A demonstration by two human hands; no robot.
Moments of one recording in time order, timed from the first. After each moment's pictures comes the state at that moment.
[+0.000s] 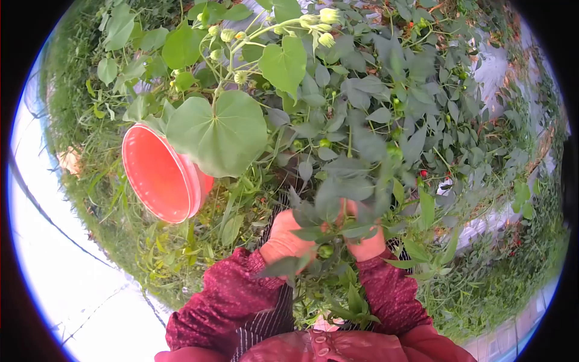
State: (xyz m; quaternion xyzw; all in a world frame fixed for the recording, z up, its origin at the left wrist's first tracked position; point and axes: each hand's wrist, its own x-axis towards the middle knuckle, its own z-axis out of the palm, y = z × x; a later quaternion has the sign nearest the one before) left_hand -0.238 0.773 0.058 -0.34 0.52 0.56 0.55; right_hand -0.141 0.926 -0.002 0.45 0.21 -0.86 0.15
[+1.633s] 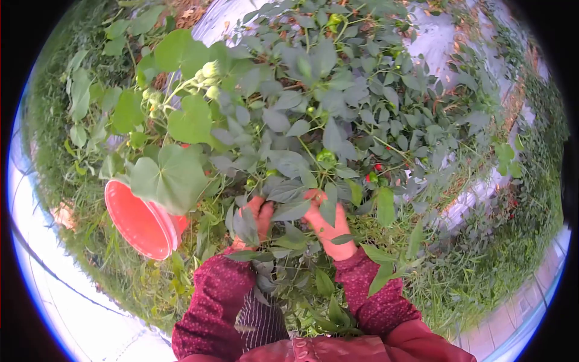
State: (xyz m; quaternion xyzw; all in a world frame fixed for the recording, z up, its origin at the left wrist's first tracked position) left_hand -0.231 0.760 -0.049 -0.05 0.82 0.39 0.43; right_hand -0.171 0.941 0.001 0.45 0.30 -0.84 0.04
